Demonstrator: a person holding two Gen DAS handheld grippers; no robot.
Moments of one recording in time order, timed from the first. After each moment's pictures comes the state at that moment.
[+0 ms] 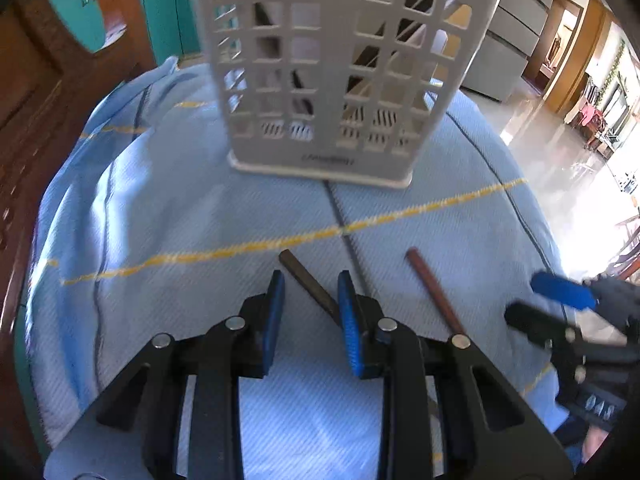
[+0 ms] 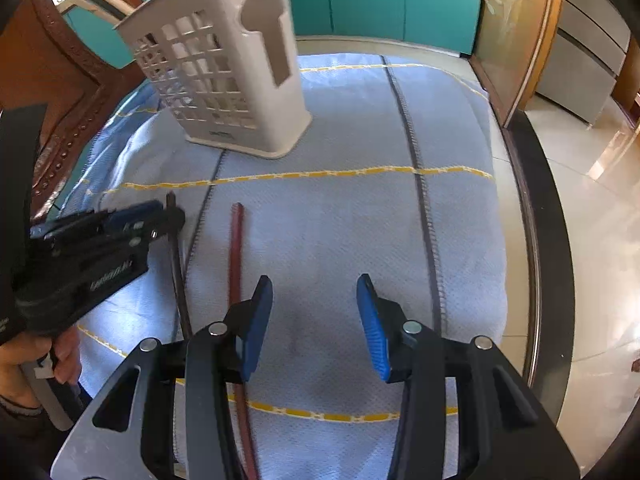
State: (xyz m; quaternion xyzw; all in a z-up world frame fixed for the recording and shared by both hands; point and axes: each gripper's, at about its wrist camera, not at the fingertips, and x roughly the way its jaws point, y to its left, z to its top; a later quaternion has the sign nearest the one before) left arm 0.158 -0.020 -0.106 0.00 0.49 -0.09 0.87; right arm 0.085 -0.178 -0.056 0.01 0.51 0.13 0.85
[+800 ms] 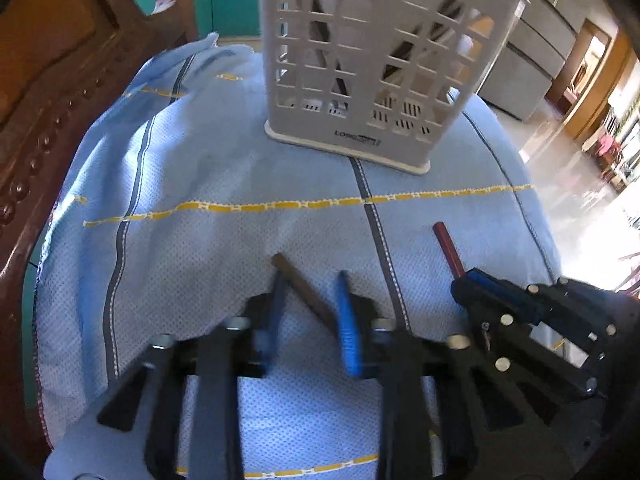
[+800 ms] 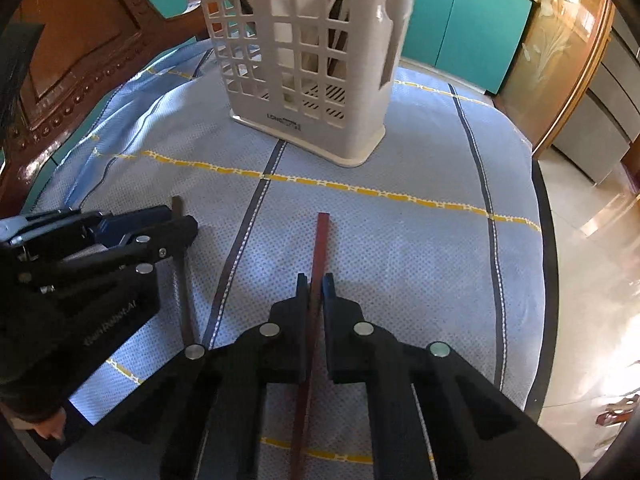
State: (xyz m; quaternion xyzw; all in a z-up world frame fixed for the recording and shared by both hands) left arm 0.149 -0.016 -0.108 -0.03 0.50 -0.04 0.87; right arm 0.093 -0.123 -0.070 -0.07 0.50 0.14 0.85
